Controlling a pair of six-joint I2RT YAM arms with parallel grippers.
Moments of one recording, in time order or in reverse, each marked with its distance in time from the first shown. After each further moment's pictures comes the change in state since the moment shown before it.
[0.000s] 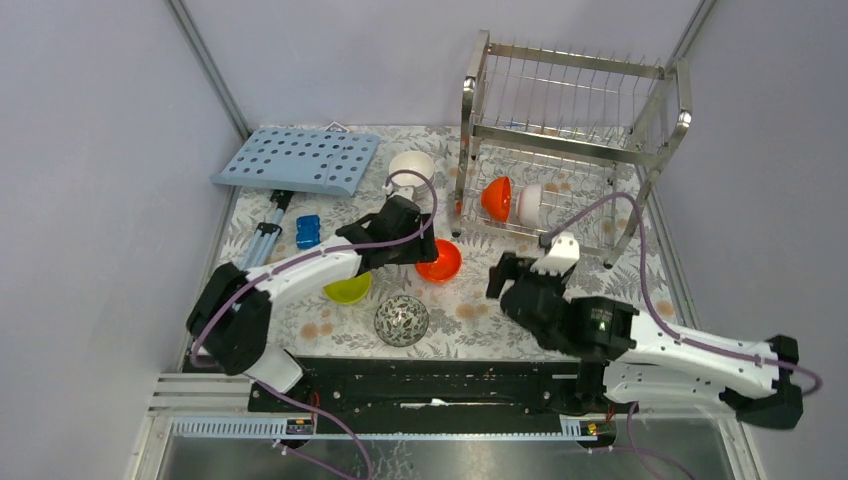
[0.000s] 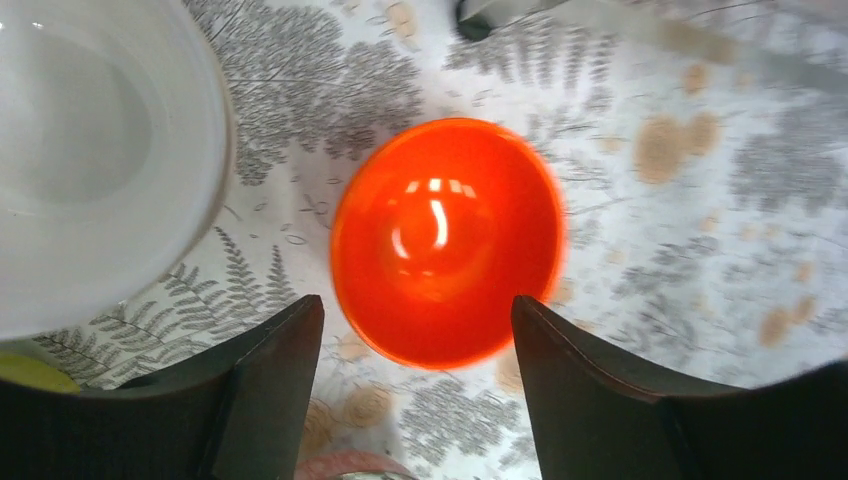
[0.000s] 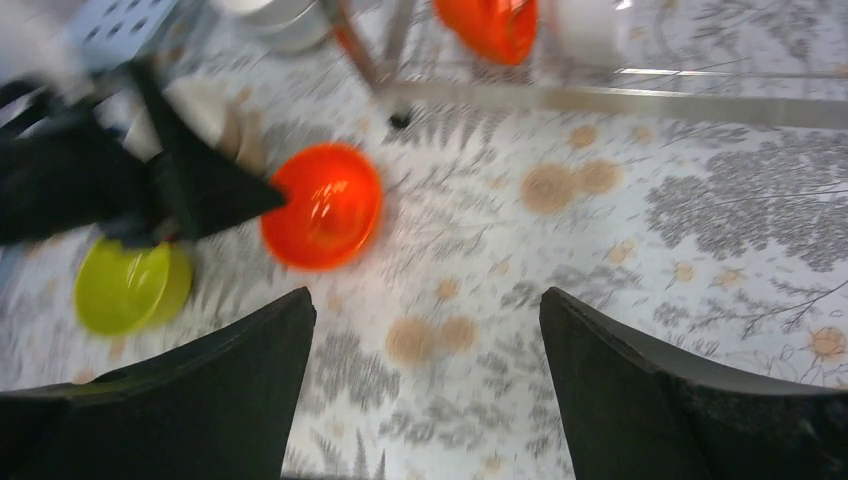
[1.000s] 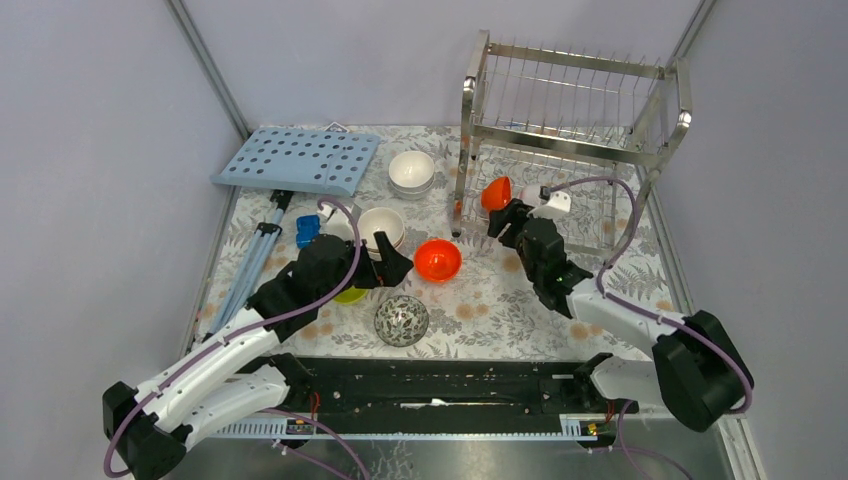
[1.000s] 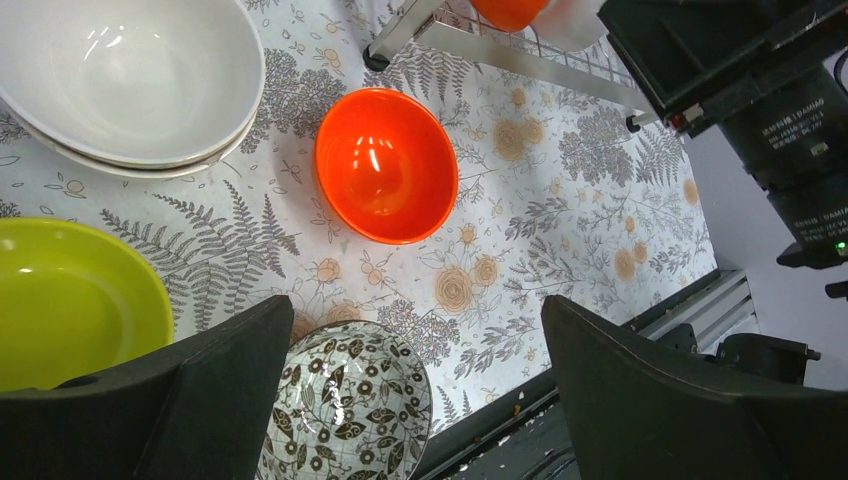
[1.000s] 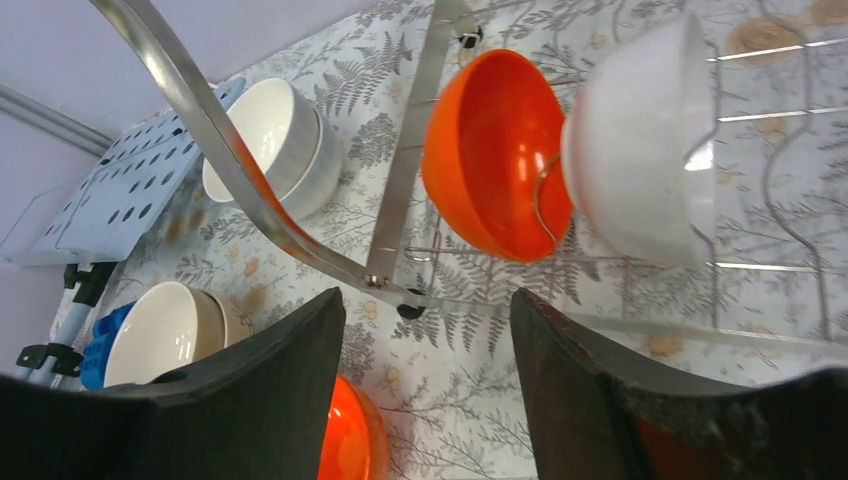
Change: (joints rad) left arm -0.007 -0.736 -0.324 0.013 0.036 -0.001; right arm -0.797 0.332 -0.312 1.200 -0.597 -0.419
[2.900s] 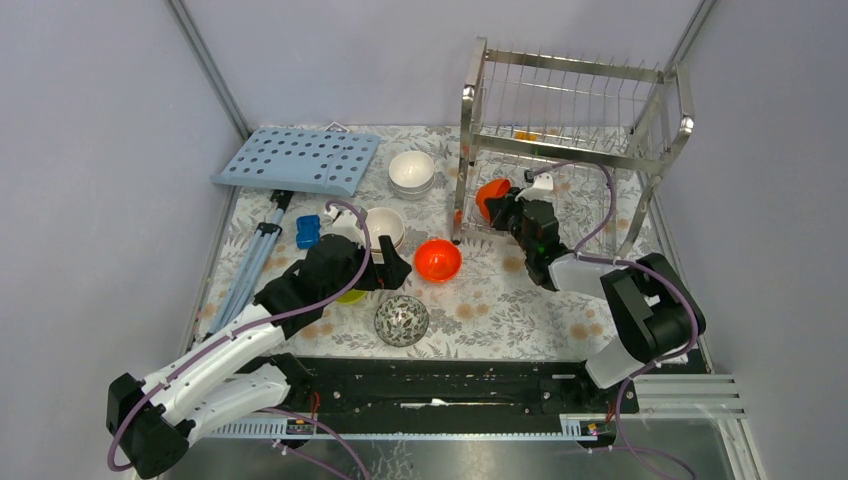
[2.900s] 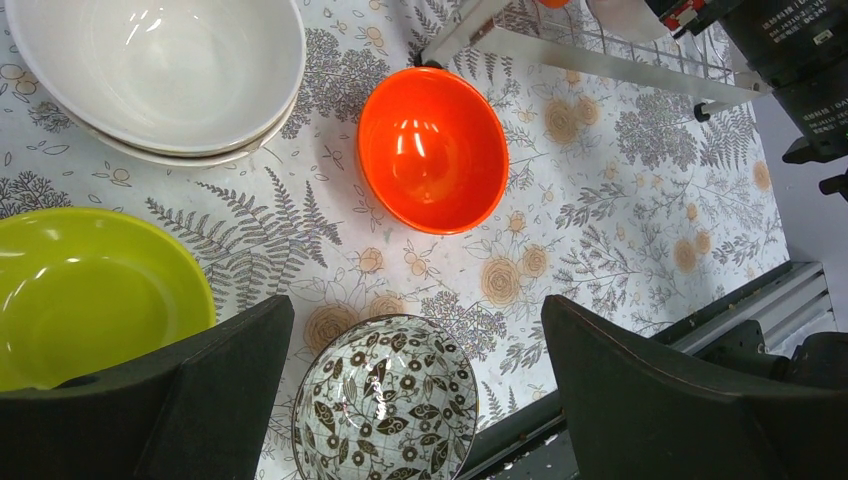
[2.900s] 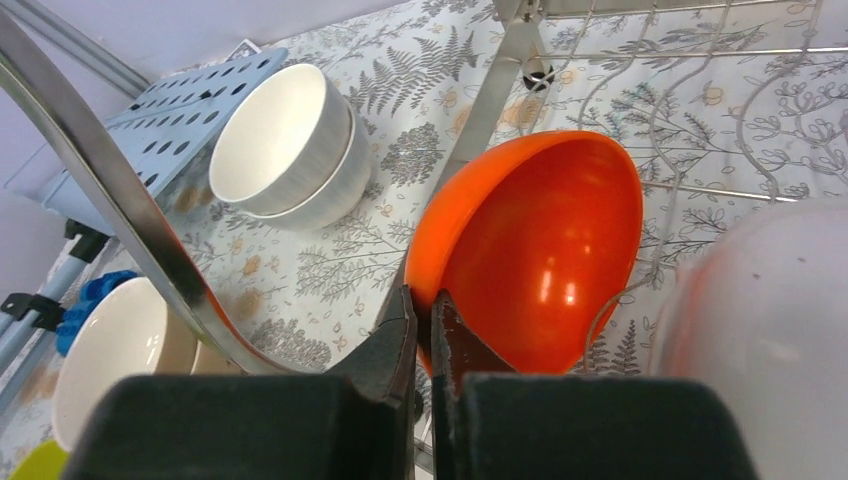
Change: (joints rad) left arm 0.000 0.042 -0.014 -0.018 -0.029 0.058; right arm -0.143 0.397 0.105 0.374 -0.332 -0.150
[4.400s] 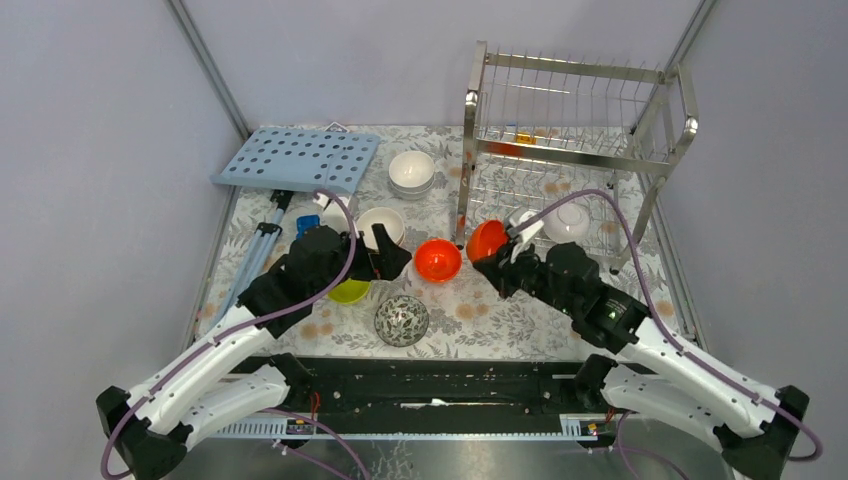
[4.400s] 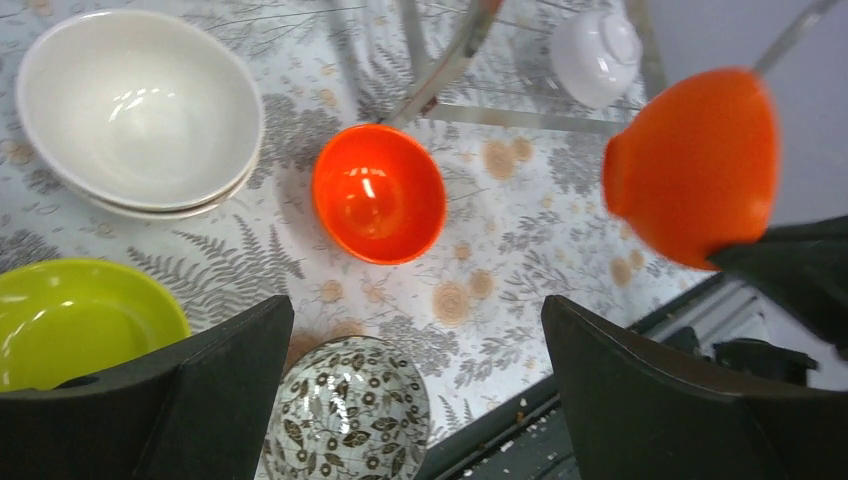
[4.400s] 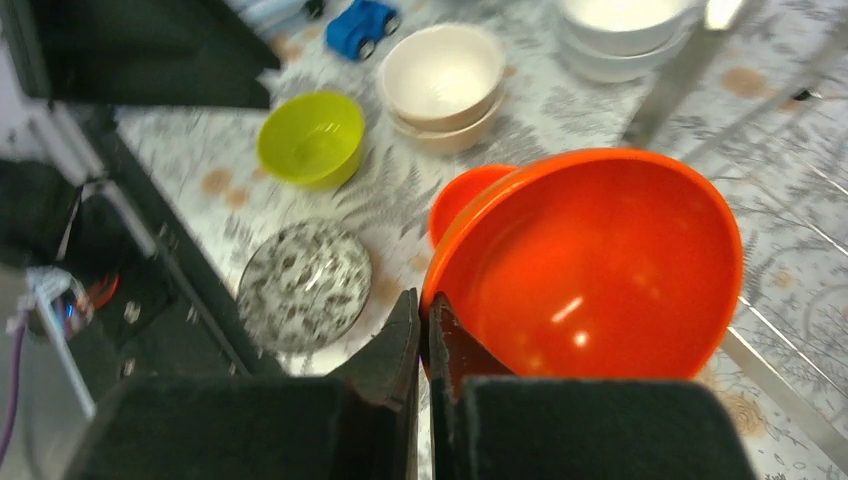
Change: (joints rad) left arm 0.001 -0.040 0.096 -0.041 0.008 0.006; right arm 0.357 -0.832 0.042 -0.906 -0.148 -0.273
